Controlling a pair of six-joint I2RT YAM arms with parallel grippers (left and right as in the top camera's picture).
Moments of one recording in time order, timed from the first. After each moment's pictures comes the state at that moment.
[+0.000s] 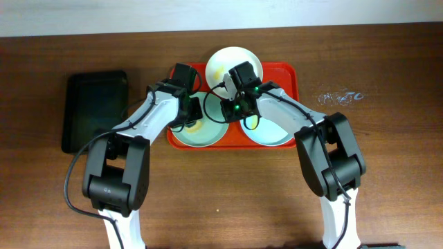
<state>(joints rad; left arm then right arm) -0.31 2.07 1.45 -0.71 -0.04 -0.51 0.44 2.19 1.55 -0.51 -0.27 0.15</state>
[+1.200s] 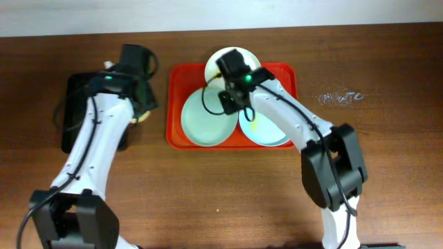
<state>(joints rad) -0.15 1.73 1.53 -1.04 -0.31 -0.52 0.51 2.12 1.76 -0.82 0.10 0.12</state>
